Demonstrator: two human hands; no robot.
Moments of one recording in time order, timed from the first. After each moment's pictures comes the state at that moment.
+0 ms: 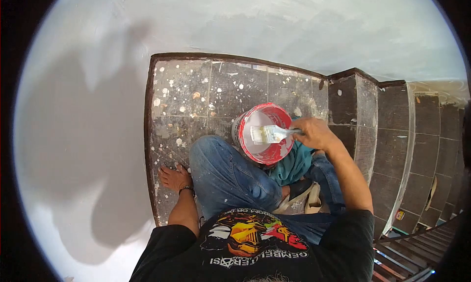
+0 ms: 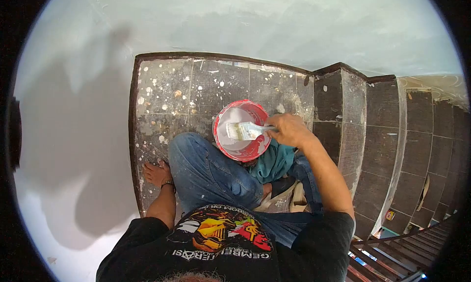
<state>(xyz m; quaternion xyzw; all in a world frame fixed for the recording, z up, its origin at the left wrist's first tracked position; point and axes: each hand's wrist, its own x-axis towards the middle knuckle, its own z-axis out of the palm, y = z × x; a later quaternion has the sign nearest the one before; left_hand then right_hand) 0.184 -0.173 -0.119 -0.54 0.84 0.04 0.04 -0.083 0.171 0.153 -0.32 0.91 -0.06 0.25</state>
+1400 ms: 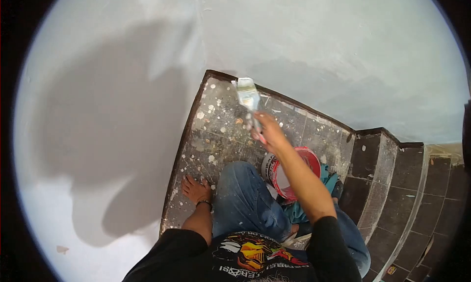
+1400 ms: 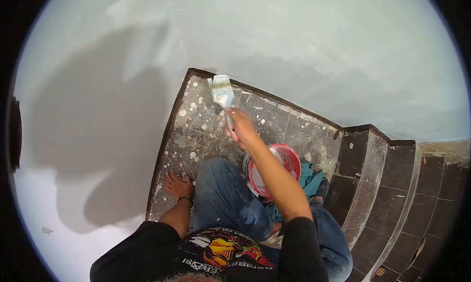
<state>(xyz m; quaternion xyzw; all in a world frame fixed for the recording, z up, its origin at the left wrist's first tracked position) 0.183 -0.174 -0.099 -0.53 0.84 0.09 0.05 -0.117 -0.075 0.075 -0.01 0.50 -0.74 0.44</state>
